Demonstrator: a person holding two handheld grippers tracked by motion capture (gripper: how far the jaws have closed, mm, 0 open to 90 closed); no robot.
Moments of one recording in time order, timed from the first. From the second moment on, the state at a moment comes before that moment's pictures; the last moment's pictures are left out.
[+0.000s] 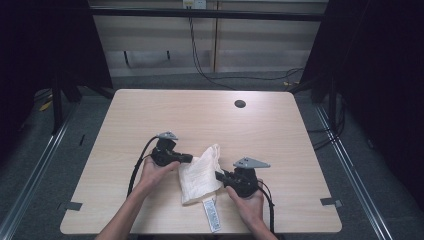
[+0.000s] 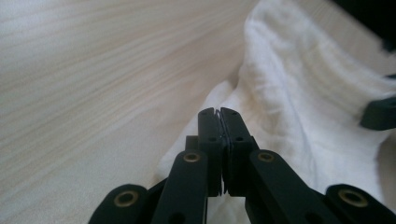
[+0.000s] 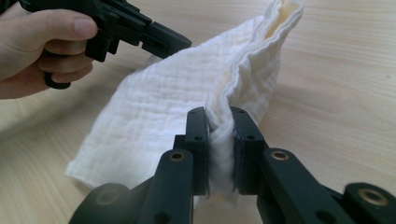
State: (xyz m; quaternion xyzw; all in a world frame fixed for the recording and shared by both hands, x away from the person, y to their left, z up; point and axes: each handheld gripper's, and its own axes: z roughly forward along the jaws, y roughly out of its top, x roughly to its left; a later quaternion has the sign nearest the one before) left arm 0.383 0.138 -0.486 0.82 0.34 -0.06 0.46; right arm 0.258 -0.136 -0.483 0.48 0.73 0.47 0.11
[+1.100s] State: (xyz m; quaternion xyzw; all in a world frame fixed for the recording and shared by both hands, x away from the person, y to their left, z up) left arm 0.361 0.169 -0.454 0.82 0.35 0.02 0.46; right arm 0.264 -0.165 -0.472 0.48 0.74 0.46 0.11
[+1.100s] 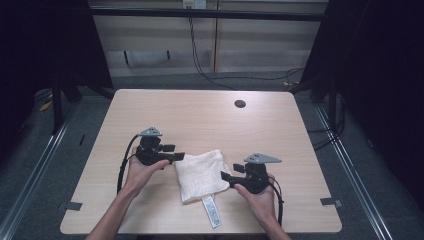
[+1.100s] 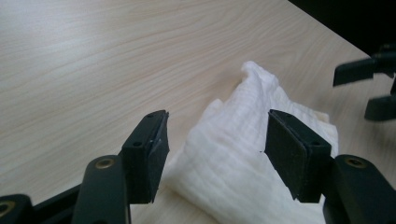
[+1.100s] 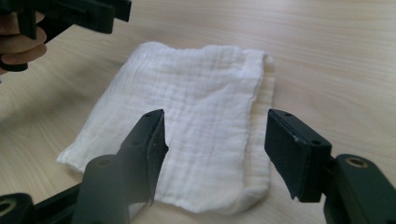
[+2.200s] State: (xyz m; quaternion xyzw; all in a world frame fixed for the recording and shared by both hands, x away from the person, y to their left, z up) left arm 0.278 0.260 -0.469 0.79 0.42 0.08 0.43; right arm 0.231 -0.303 -0.471 0.54 0.69 0.45 0.17
